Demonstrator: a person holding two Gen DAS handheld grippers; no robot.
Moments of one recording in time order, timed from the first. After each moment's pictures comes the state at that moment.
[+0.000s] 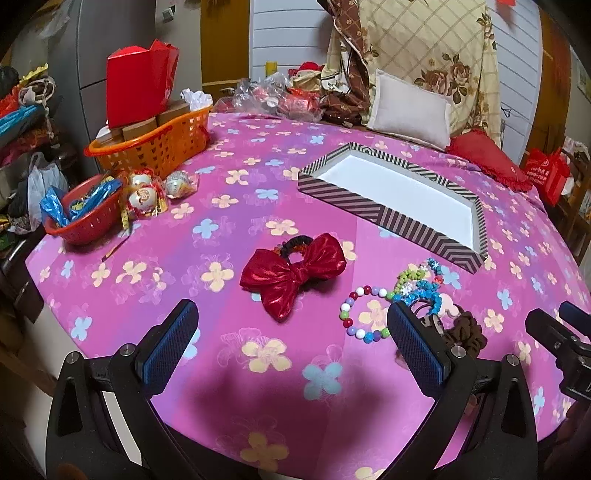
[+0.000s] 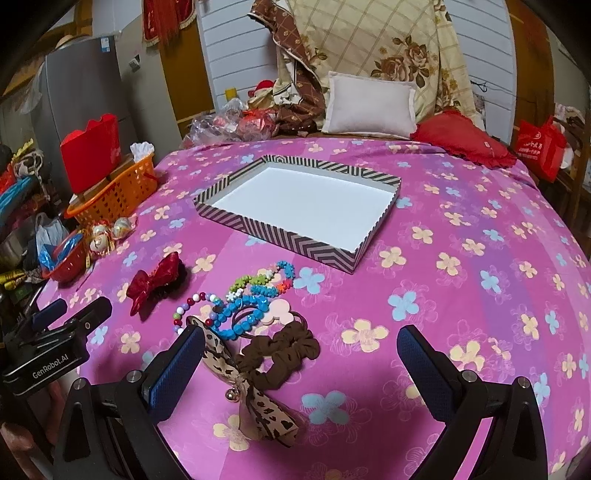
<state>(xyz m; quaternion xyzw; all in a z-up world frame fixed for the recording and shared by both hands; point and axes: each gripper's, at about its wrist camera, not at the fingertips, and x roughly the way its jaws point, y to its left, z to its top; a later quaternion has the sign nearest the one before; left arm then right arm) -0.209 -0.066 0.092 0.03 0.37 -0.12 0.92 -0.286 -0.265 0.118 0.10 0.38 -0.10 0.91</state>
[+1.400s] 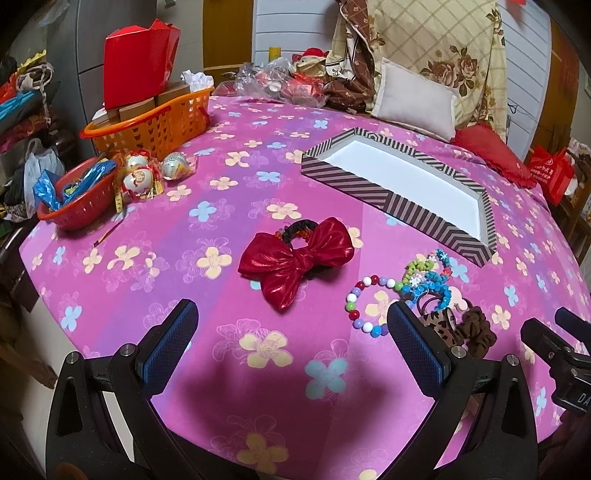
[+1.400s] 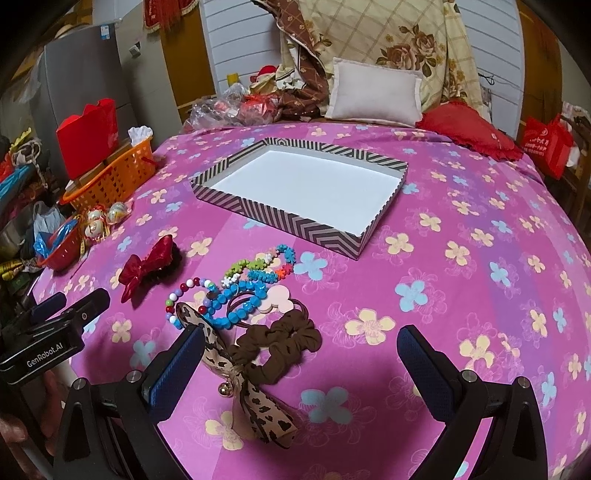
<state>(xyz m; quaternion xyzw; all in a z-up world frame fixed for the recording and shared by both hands) -0.198 -0.062 0.079 0.02 0.39 -0.12 0.91 -0.277 -0.264 0.102 0.10 0.40 -0.09 0.91</state>
